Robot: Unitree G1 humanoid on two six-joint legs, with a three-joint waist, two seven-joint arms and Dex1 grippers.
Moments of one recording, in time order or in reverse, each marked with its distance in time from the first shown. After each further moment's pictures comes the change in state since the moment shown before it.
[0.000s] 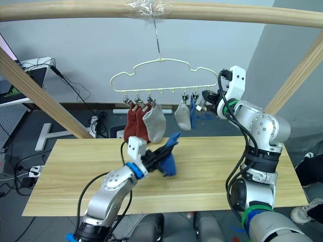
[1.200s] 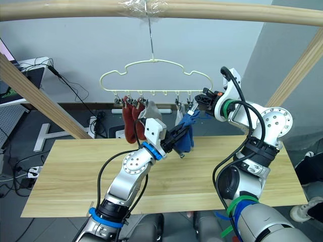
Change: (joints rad) left arm -0.186 -0.076 -0.091 0.145 0.177 -0.191 0.096; right arm -0.131 0.122 -0.268 0.002 0.060 0.312 -0.127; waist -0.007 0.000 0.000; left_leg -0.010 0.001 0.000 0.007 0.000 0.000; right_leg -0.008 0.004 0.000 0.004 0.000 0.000
